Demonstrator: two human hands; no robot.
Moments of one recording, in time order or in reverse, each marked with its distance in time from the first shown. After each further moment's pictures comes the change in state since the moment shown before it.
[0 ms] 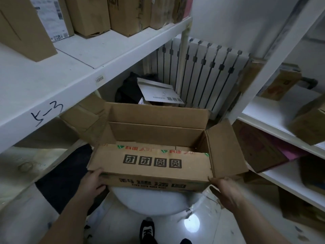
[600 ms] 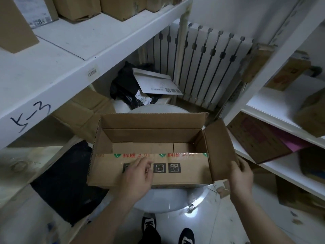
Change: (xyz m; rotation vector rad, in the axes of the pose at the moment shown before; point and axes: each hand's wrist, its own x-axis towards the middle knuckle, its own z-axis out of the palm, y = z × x) left_hand -0.024 -0.018 0.086 0.991 -0.140 0.987; right_hand -0.009 -0.018 0.022 -0.020 0.474 -0.342
